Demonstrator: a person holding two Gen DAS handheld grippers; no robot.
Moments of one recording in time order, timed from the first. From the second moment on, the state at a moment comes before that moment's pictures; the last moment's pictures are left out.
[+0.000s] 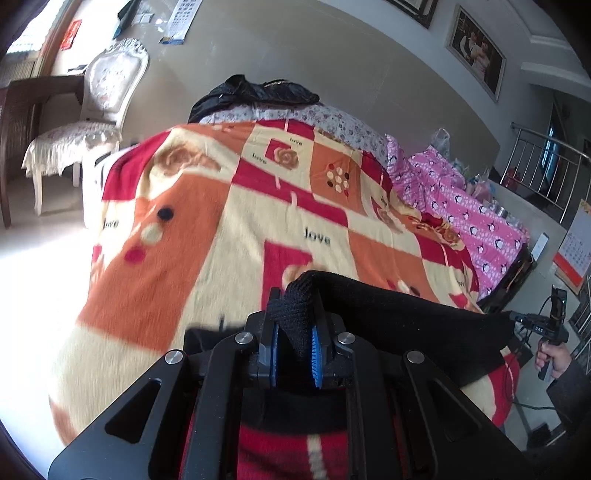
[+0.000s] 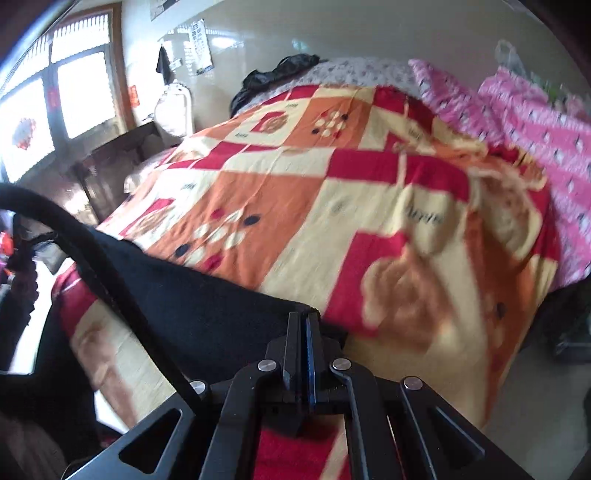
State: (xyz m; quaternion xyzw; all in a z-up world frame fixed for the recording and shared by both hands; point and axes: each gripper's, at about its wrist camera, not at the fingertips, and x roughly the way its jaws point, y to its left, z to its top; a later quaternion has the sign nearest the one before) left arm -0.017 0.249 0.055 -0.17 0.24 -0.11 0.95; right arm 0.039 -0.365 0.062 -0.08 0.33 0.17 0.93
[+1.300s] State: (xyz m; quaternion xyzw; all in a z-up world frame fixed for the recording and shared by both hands) left arm -0.062 0.293 0.036 -0.33 0.23 -0.03 0.91; right arm -0.035 -0.391 0.009 -0.15 0.32 0.05 0.93
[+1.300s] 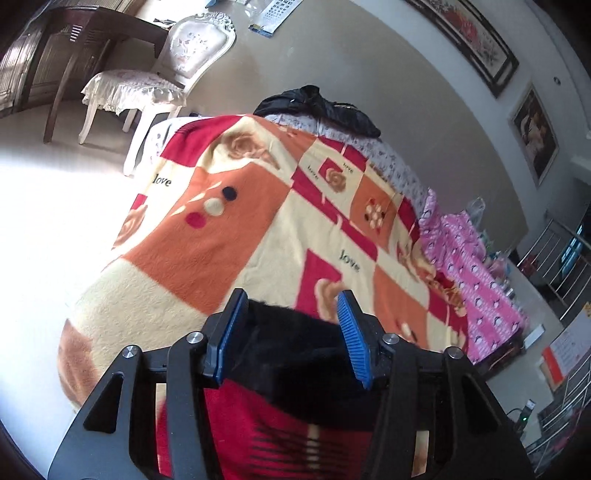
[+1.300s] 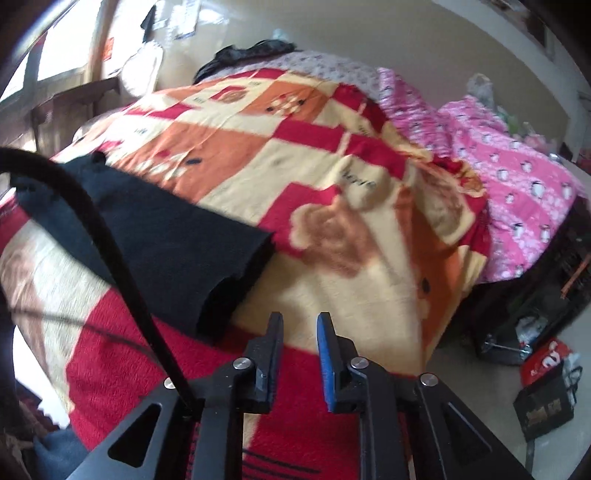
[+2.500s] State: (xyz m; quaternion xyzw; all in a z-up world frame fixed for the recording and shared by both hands) left arm 0.084 0.251 -0.002 -0.19 0.46 0.04 0.86; right arm 0.048 -0.358 0.002 0.11 0.25 0.16 0.95
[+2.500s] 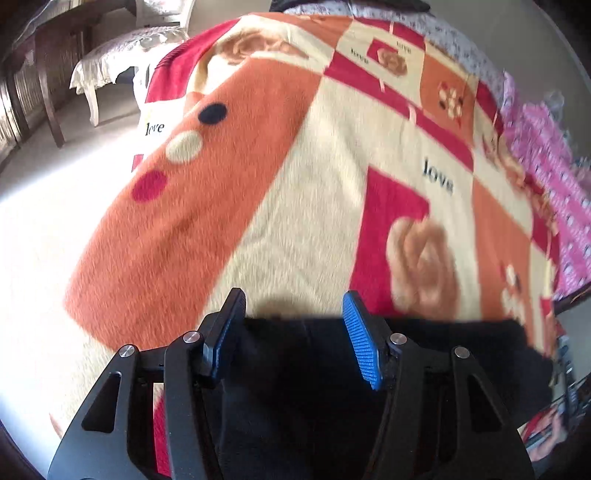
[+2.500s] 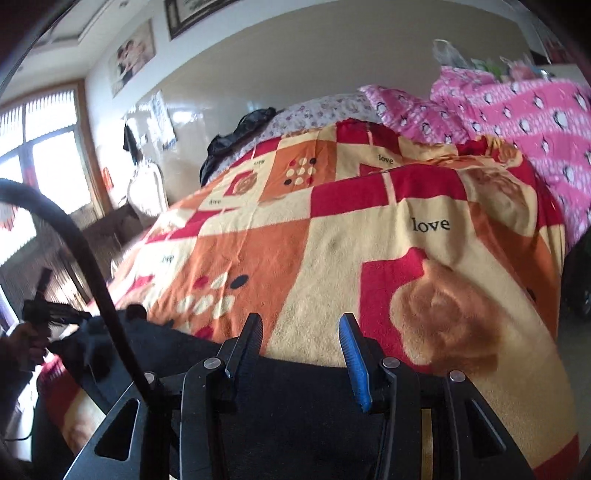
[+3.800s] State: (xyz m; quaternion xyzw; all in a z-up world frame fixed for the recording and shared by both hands) left arm -0.031 0.198 0.038 -0.24 0.41 -0.10 0.88; right arm 0.060 -0.372 -0.015 0.17 0.29 0.18 0.93
